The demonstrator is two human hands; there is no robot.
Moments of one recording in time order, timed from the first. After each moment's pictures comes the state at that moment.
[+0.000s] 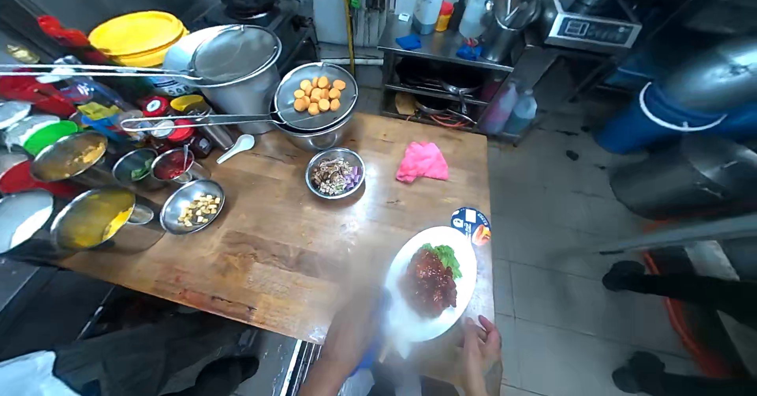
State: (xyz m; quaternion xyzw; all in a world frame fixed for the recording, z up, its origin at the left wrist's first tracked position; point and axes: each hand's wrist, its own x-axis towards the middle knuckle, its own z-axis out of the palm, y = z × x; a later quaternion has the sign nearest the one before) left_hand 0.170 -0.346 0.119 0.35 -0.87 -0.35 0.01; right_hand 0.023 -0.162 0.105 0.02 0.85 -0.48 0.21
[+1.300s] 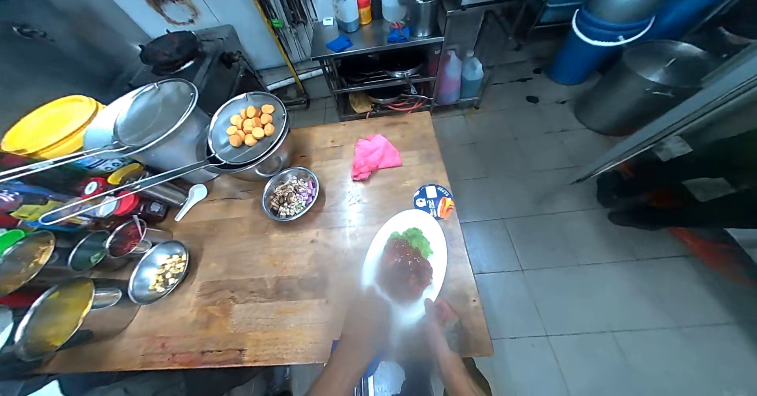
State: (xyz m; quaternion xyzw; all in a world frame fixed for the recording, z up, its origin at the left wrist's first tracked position) left_hand 0.079 -0.325 0.150 0.27 -0.85 -0.19 -0.40; right_hand 0.034 -0.185 0.064 0.17 0.76 -0.55 0.31
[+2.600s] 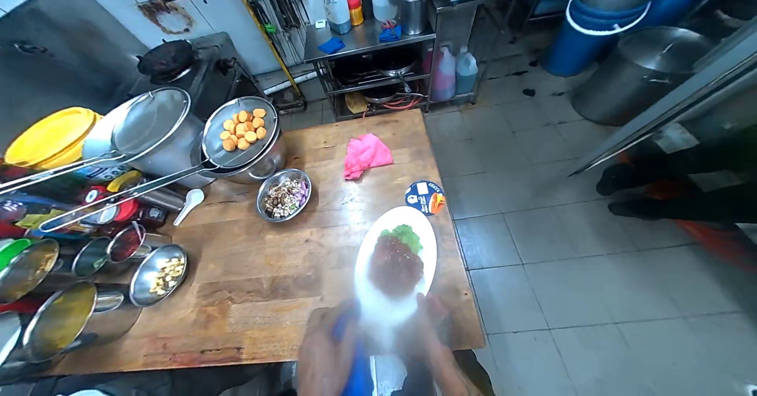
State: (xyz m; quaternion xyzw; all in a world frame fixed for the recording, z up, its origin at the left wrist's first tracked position) left_hand 0.156 -0.306 0.187 0.47 -0.82 -0.32 0.02; right_hand 0.035 -0.183 0.061 0.17 0.75 -0.56 0.31
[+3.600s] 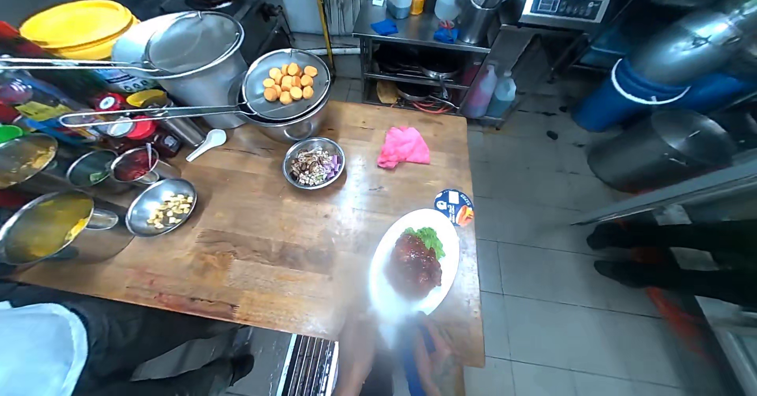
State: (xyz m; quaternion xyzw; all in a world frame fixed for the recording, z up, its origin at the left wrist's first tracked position) left_hand 0.166 -0.271 0.071 0.56 -0.53 -0.62 0.11; right_hand 0.070 -0.144 0.087 -0.25 0.88 -0.37 0.17
